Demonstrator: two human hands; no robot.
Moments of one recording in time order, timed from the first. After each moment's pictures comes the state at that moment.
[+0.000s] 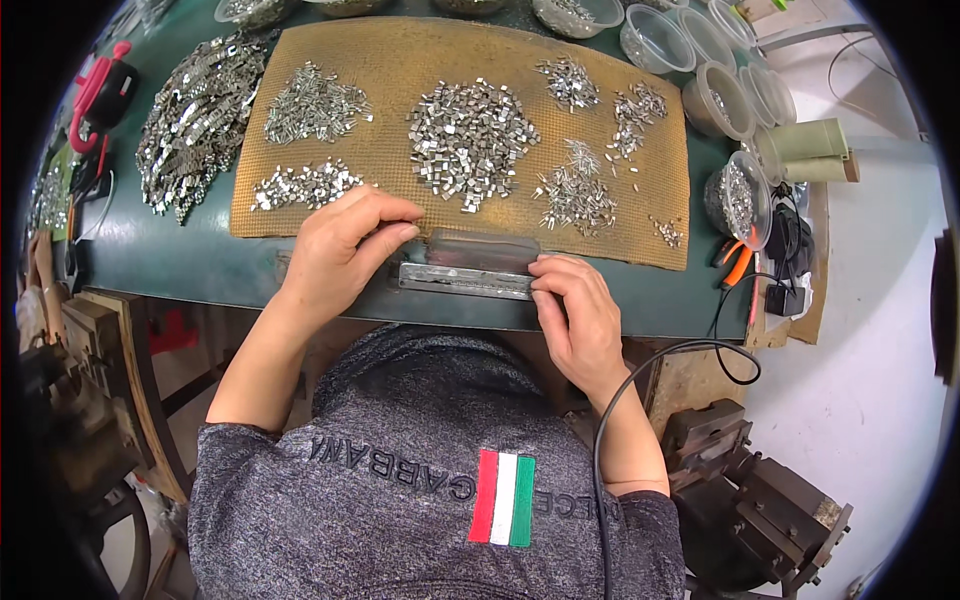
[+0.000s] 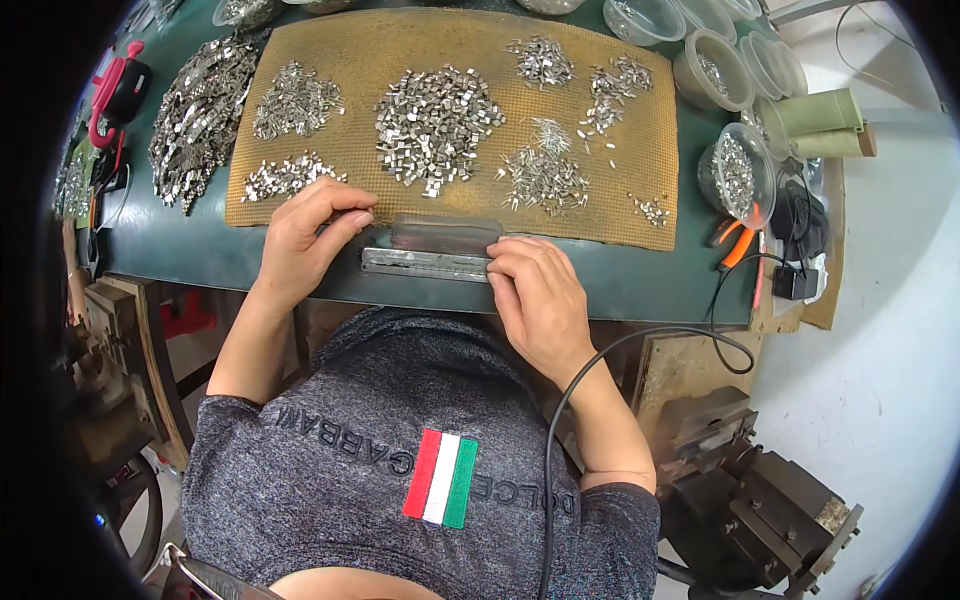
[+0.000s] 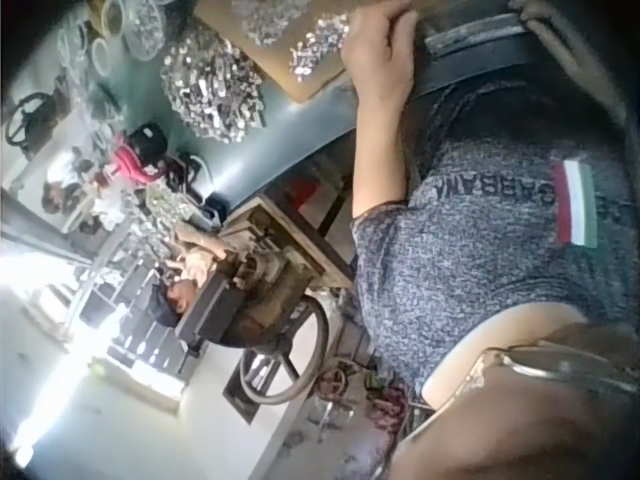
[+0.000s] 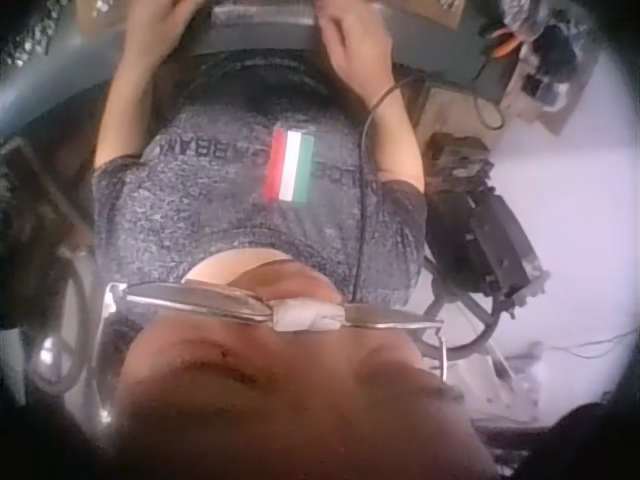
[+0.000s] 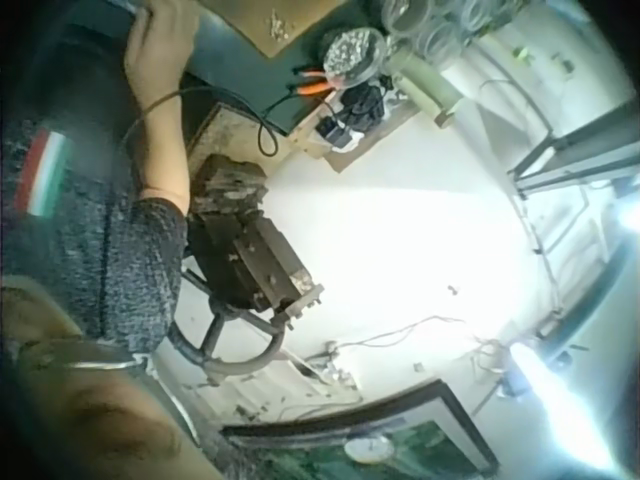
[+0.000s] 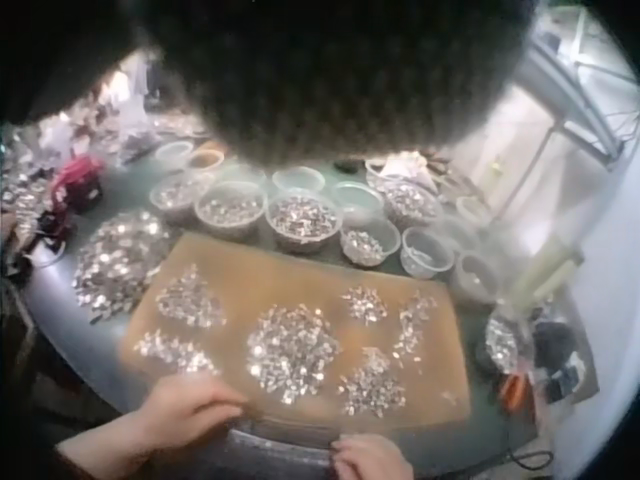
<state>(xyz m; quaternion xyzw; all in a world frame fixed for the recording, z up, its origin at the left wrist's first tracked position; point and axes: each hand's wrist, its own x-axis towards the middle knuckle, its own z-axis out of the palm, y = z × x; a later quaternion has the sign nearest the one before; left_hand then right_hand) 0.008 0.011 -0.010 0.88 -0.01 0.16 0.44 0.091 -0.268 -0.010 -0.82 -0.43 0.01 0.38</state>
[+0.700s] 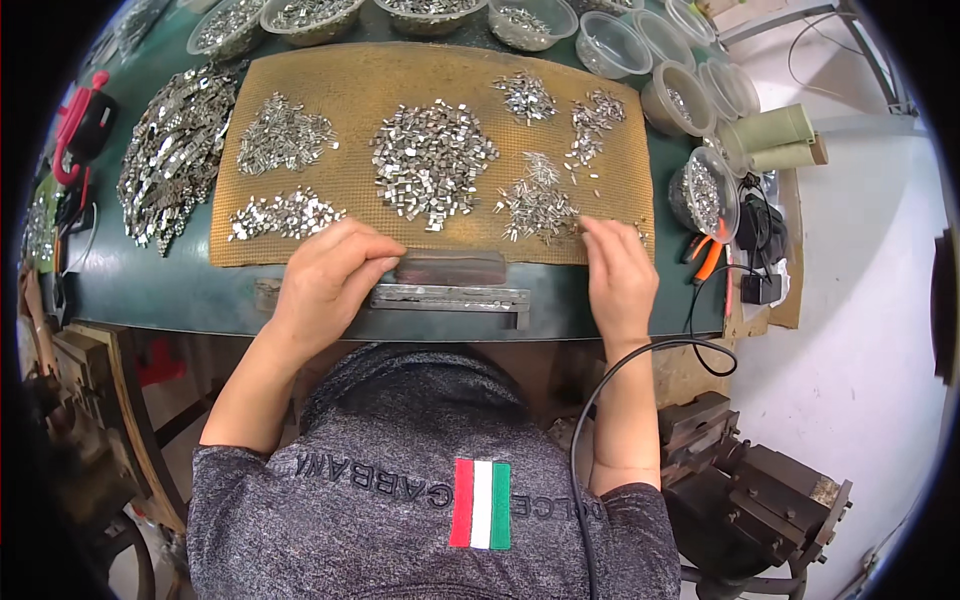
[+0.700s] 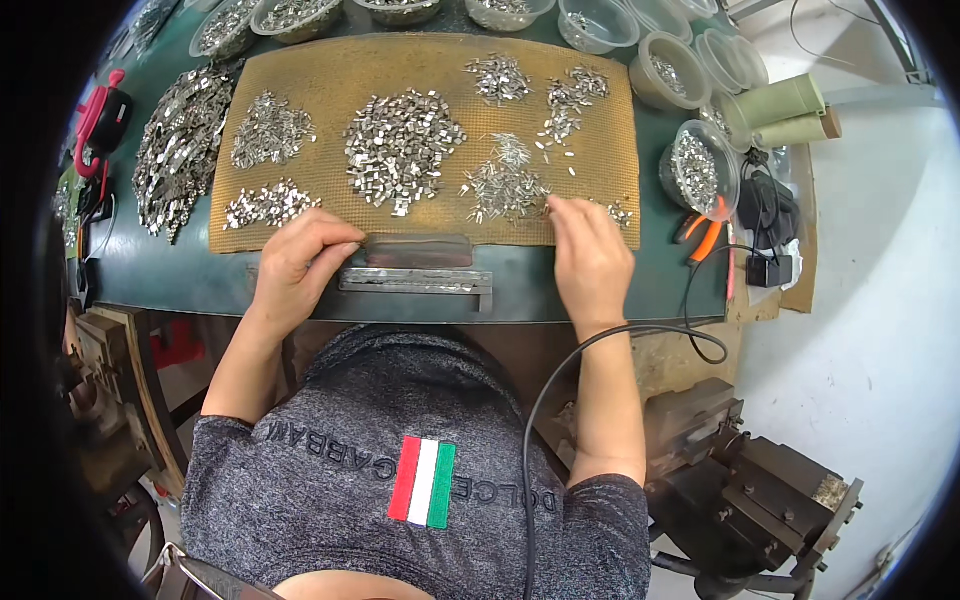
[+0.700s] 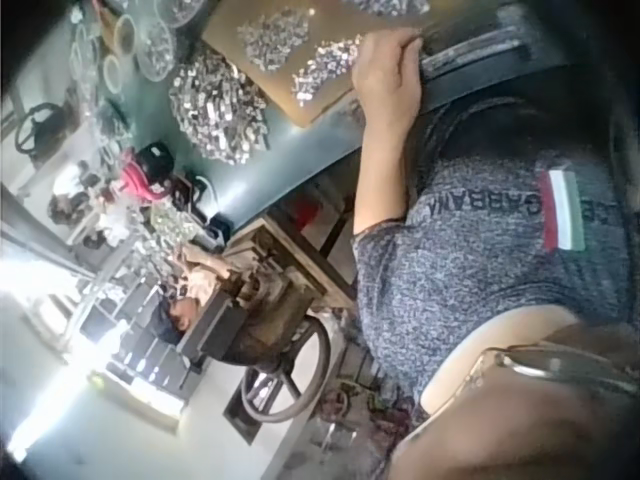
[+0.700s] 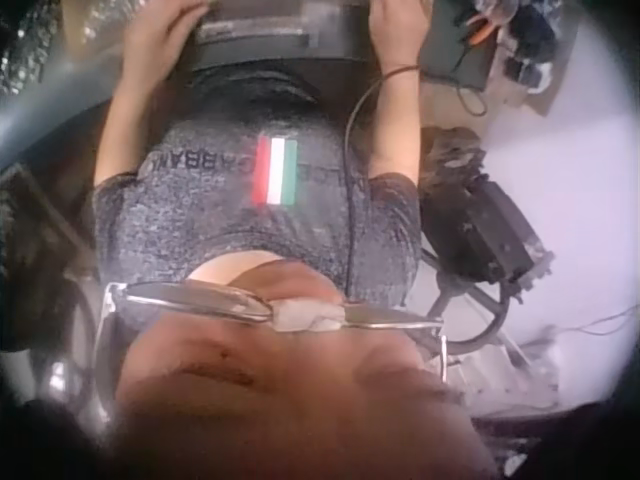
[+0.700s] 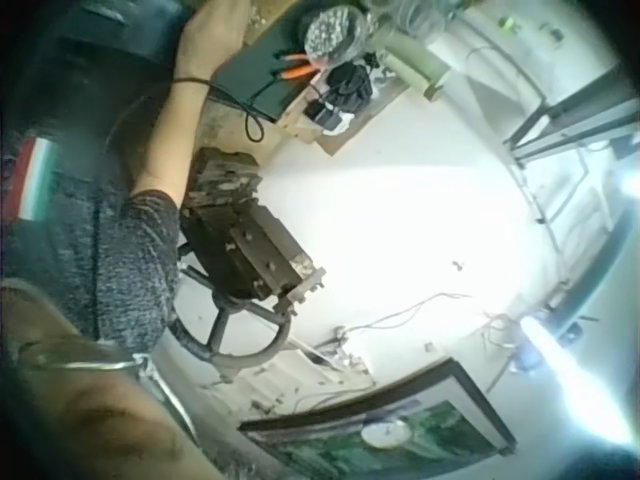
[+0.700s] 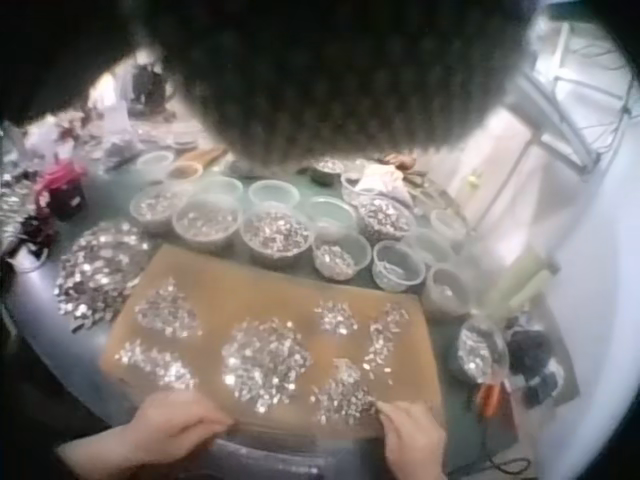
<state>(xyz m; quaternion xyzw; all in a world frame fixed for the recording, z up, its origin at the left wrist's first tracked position) 0.008 -0.002 -0.002 0.88 -0.04 0.17 0.43 0.150 -0.298 -0.012 -0.90 -0.32 -0.18 0.24</state>
